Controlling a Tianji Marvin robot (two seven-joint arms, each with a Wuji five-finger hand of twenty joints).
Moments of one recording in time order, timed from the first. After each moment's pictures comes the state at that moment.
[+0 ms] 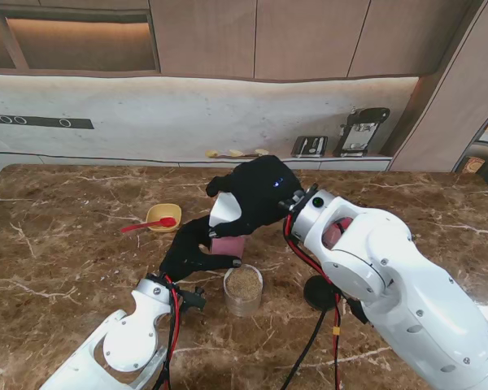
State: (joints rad) left arm 1.63 -1.21 -1.06 -1.65 0.11 -0.40 0.26; right arm -1.33 -1.05 1.07 -2.04 -1.10 -0.22 0.21; left_hand 0.92 -0.91 0.53 -0.25 0.76 0.12 0.55 0.57 0.91 0.09 0.42 0.86 1.04 0.34 0.85 1.06 0.53 0.45 1.29 0.81; right_hand 0.11 -0.51 0.72 -0.06 0.77 -0.06 0.38 0.36 1.24 -0.04 0.36 0.39 1.26 -0.01 0.64 0.53 0.93 0.05 1.47 0.40
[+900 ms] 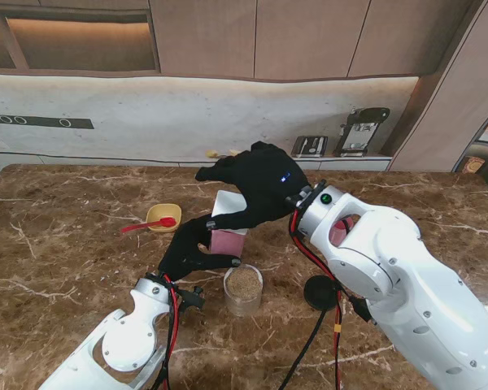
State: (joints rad) left arm 1.63 -1.21 -1.07 -1.65 0.12 -0.40 0.26; right arm -1.35 -1.05 1.12 -2.07 -1.10 -0.24 0.21; left_hand 0.92 -0.91 0.53 -0.25 0.76 0.12 0.55 0.57 0.91 0.09 0.42 0.86 1.04 0.33 0.85 1.06 0.53 0.45 1.29 0.81; right_hand -0.13 -0.29 0.74 -0.06 0.52 -0.14 0.15 0.42 0.72 -0.05 0.14 0.32 0.75 0.03 0.21 0.40 0.46 0.07 0.92 0.43
